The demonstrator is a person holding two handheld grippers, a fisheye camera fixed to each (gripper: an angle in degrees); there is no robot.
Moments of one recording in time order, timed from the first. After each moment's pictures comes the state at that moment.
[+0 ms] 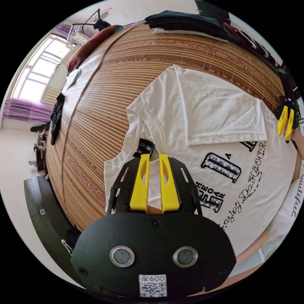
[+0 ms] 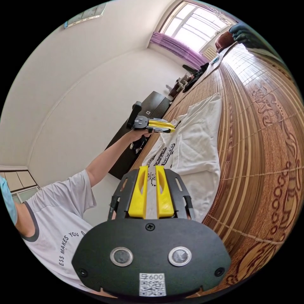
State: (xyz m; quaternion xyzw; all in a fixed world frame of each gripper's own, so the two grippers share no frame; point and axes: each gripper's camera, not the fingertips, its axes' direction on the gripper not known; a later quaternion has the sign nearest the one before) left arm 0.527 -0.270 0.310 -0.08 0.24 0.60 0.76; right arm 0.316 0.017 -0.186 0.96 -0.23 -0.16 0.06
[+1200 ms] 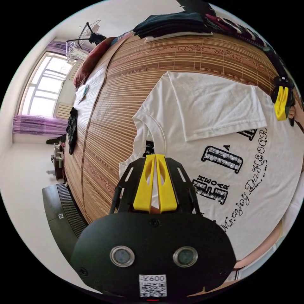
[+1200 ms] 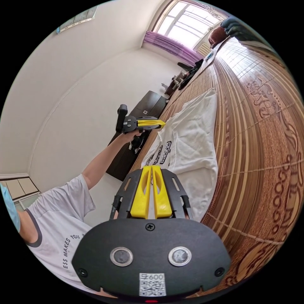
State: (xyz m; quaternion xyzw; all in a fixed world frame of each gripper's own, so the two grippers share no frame) left arm 0.517 -0.247 0.314 0.00 0.19 0.63 0.76; right arm 0.344 0.007 -0.189 0.95 -0.25 -0.15 0.08
